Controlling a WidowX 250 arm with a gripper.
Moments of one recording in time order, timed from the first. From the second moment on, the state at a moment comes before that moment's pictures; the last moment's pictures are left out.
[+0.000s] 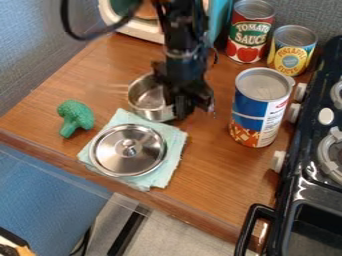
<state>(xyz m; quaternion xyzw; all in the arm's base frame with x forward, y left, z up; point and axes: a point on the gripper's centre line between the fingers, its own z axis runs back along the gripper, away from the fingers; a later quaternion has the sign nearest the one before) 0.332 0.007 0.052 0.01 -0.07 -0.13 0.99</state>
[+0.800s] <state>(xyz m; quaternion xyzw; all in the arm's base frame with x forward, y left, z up) 0.366 0.107 0.086 0.06 -0.11 -0.02 0.99</state>
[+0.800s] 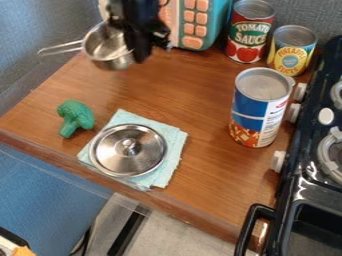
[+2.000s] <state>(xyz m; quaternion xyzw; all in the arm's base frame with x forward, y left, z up) 0.352 0.132 0.035 0.07 0.00 0.12 0.99</state>
